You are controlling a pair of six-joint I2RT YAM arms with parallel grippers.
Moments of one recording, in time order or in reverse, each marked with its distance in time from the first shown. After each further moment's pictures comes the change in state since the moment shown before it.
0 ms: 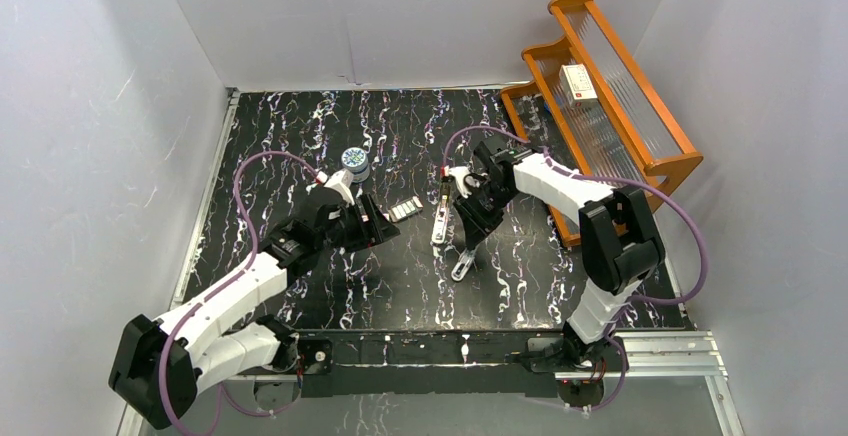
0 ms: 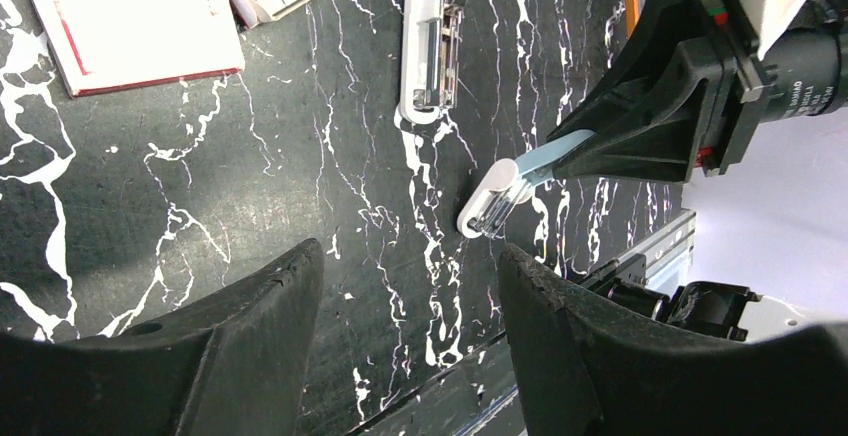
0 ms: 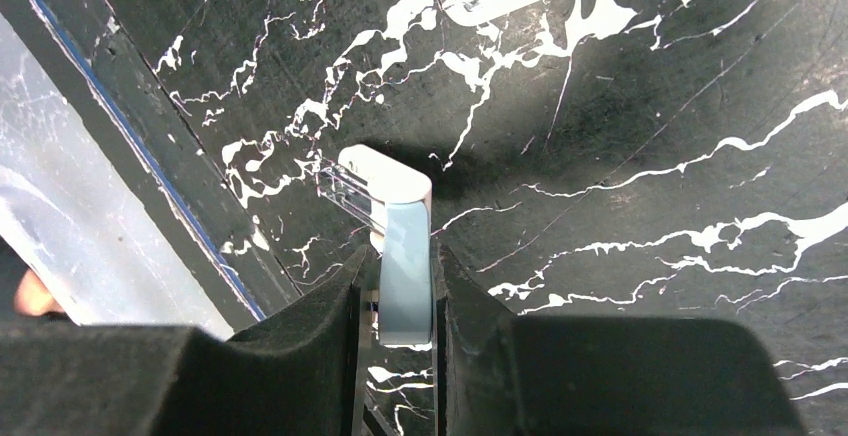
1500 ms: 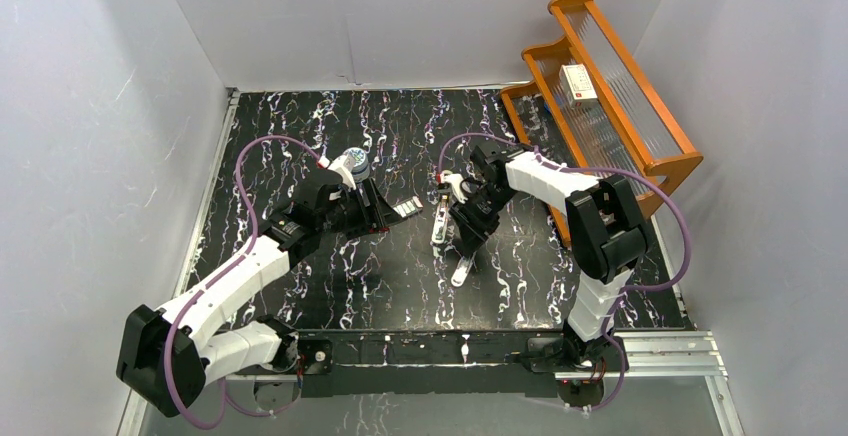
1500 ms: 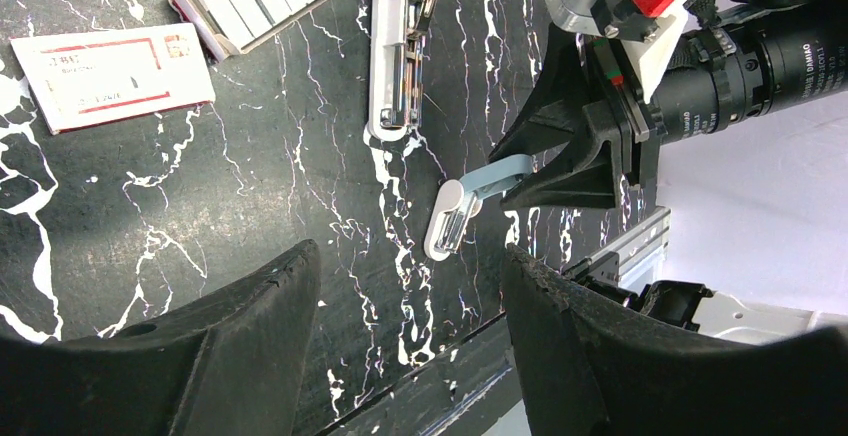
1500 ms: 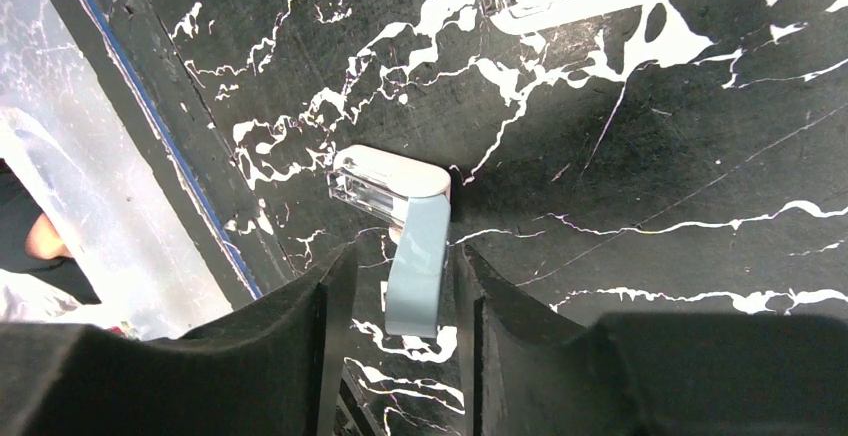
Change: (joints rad) left arm 0.038 0.078 0.147 -0.081 0.068 0.017; right arm 0.000 0.095 0.033 -0.063 -0.081 -0.133
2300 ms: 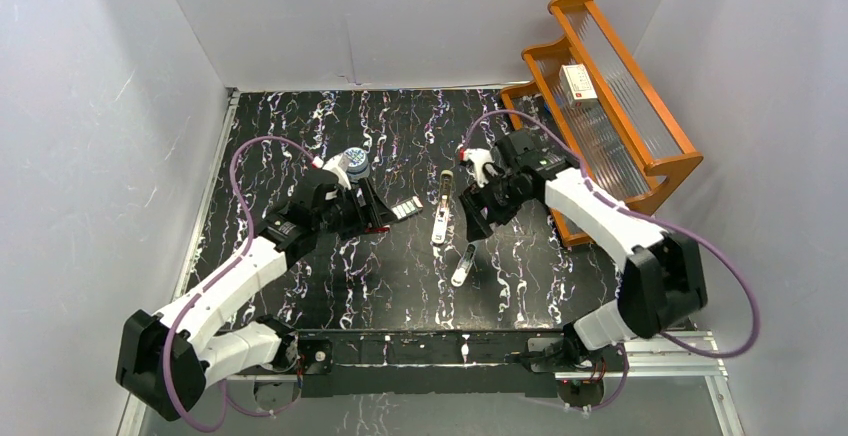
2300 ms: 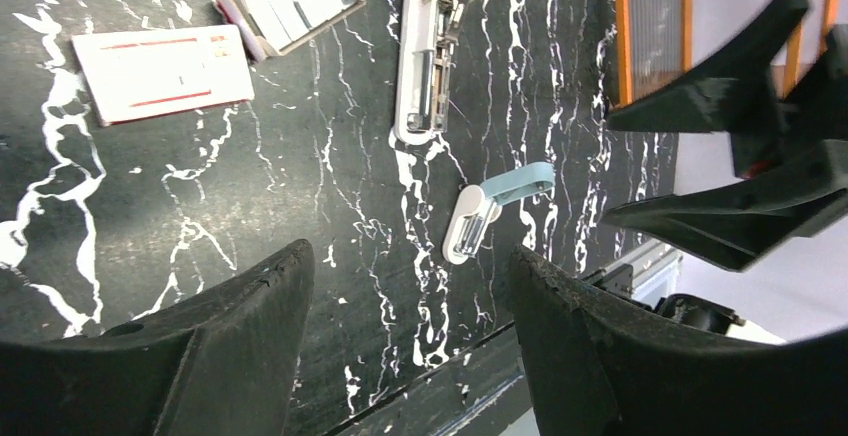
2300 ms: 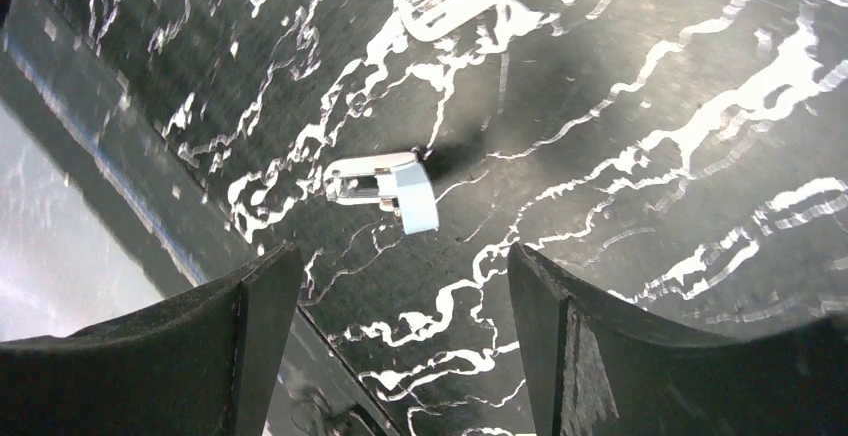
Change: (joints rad) left arm 0.023 -0.010 0.000 -0.029 -0.011 0.009; right arm -0.019 -0.315 -0.088 0.120 0.148 0.220
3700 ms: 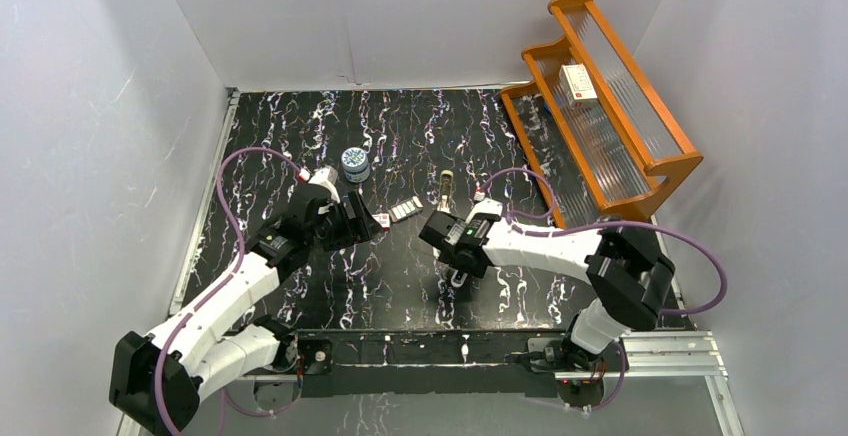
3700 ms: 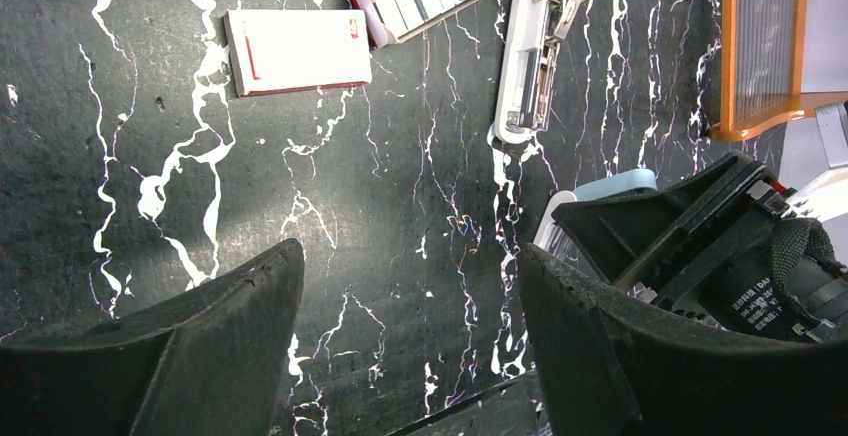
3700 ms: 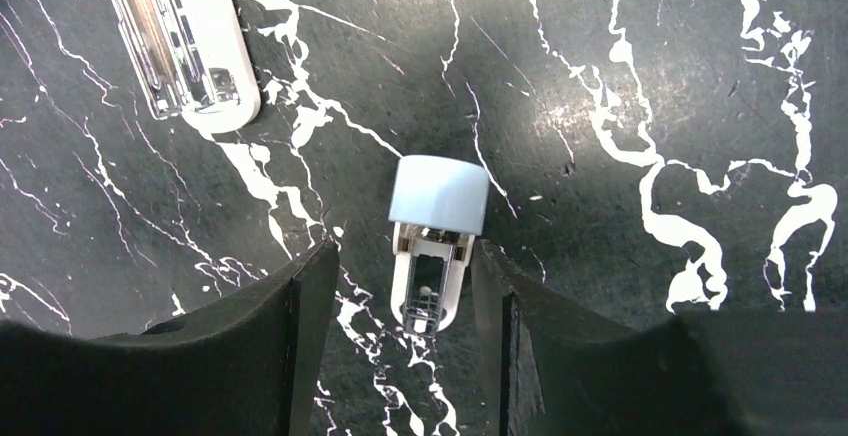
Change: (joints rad) left arm 0.016 -0.115 -0.091 -0.076 -0.150 0.071; right arm 0.560 0.061 -0.194 0.092 0.991 1.625
